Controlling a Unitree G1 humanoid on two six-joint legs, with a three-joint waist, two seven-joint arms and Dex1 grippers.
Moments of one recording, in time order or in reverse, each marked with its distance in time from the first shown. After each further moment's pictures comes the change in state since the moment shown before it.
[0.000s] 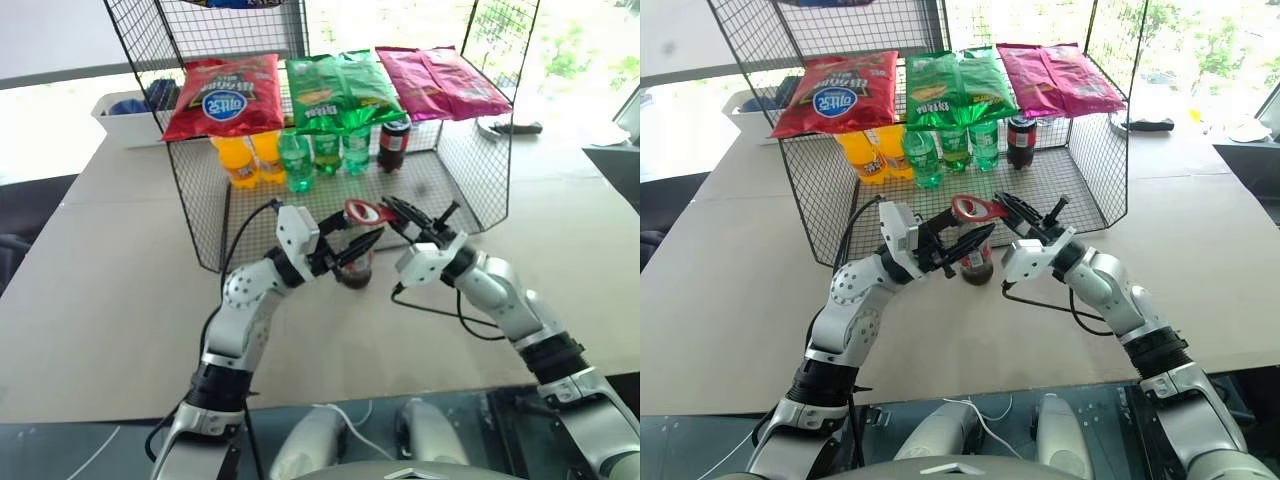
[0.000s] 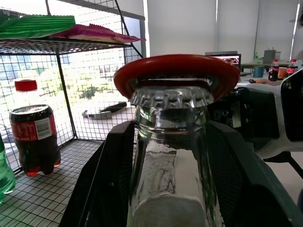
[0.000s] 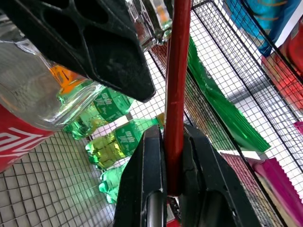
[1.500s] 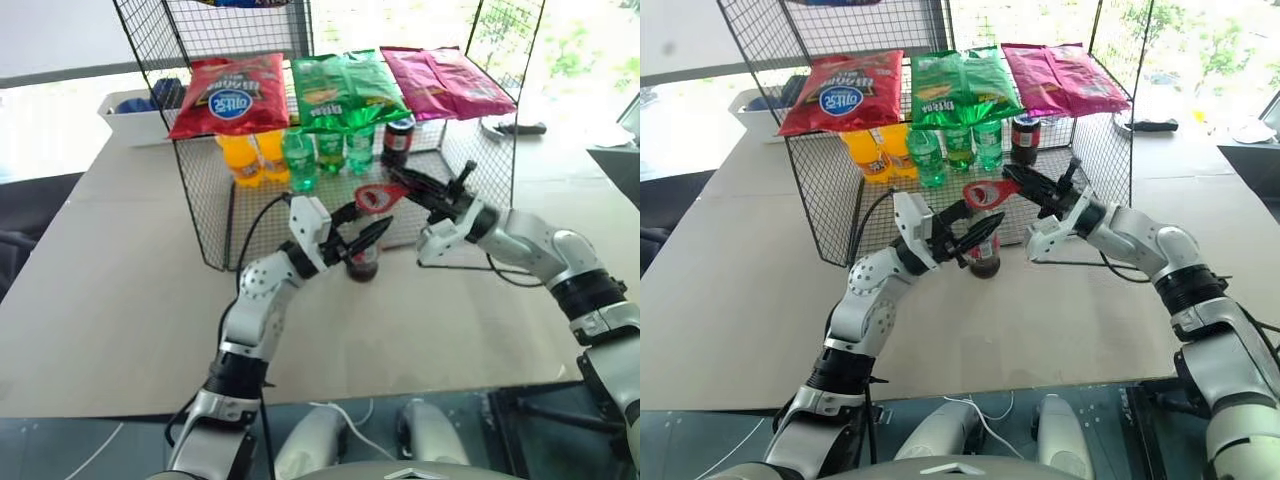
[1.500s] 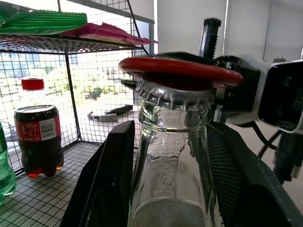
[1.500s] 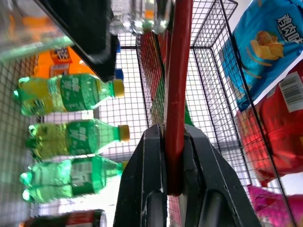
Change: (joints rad) left arm -0.069 -0.070 -0.015 0.086 0.026 -0.003 0.036; right arm -0.350 -0.217 0.072 0.308 -0.230 -0.230 -0.237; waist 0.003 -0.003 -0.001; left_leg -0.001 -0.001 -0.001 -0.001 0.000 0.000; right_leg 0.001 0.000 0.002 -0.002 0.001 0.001
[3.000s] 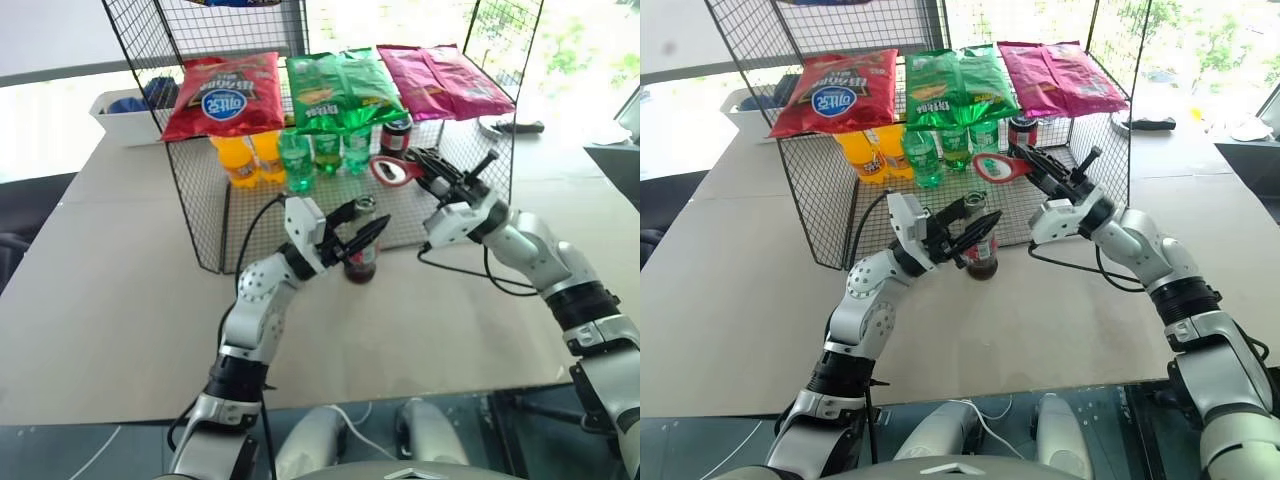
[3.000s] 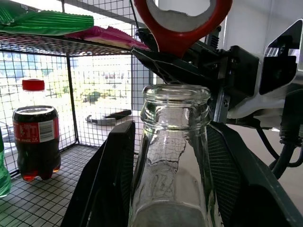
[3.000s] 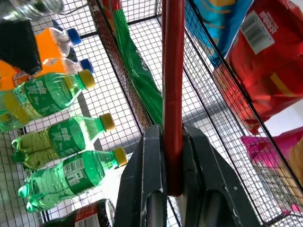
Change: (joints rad) left arm 0.025 -0.009 0.020 -0.017 -0.033 -0.003 -0.008; right arm 0.113 0.089 -0.109 -0.052 0.323 0.042 0.147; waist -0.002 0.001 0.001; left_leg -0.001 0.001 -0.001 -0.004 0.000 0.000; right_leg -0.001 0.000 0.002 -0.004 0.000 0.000
